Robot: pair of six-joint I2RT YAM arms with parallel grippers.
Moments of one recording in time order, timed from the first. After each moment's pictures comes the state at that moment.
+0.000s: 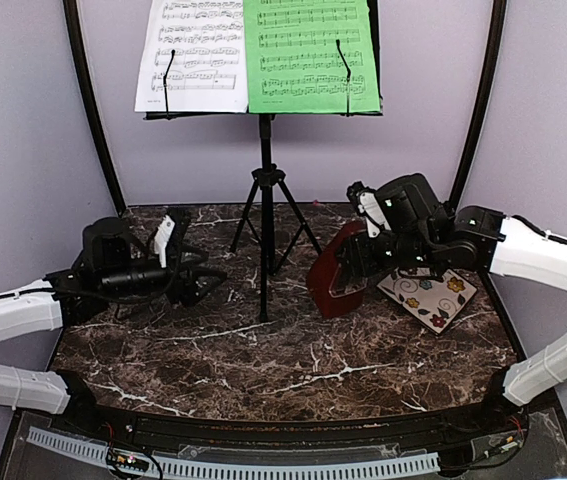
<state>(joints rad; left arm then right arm) -0.62 1.01 0.65 0.09 0.36 -0.10 0.94 1.31 1.19 -0.56 0.31 0.34</state>
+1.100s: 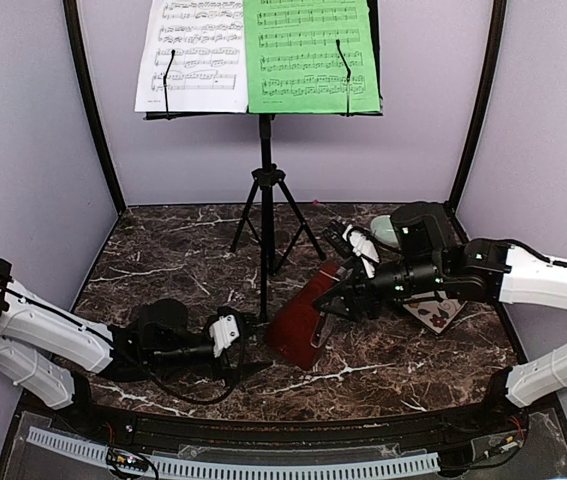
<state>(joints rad) -1.11 1.37 0.39 0.65 0.06 0.27 0.97 1.21 0.95 -0.29 -0.28 0.05</state>
